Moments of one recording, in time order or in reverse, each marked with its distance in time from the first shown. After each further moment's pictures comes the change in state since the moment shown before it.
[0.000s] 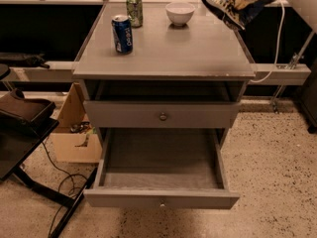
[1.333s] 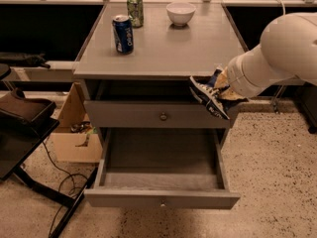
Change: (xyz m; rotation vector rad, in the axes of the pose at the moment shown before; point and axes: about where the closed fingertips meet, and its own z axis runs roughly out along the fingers) arm -0.163 0.164 -0.002 -0.021 -0.441 0.209
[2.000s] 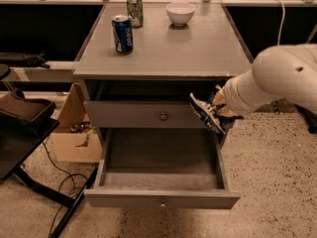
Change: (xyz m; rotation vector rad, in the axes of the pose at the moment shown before) arm -0.002 0.034 0.052 -0.040 -0.040 0.050
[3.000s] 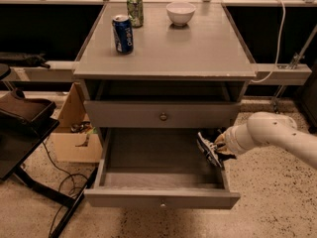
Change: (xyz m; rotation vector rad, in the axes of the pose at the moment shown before) arm 0.055 0.134 0.201 -0.077 -0.121 0.198
